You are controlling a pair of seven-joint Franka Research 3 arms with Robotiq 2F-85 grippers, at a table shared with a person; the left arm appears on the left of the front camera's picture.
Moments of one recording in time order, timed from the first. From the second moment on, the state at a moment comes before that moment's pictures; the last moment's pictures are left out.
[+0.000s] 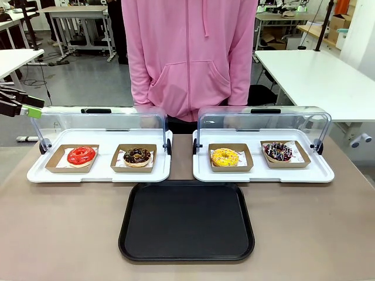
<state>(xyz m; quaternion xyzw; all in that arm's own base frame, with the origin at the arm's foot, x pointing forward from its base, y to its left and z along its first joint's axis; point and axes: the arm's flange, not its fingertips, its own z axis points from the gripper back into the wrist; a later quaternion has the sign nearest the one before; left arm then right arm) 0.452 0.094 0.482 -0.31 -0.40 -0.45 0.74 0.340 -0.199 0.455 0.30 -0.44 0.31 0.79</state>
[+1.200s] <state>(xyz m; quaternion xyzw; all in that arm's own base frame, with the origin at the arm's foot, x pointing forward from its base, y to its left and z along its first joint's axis) 0.452 0.094 0.482 -0.31 -0.40 -0.45 0.74 0.340 -0.199 0.455 0.30 -0.44 0.31 0.79</state>
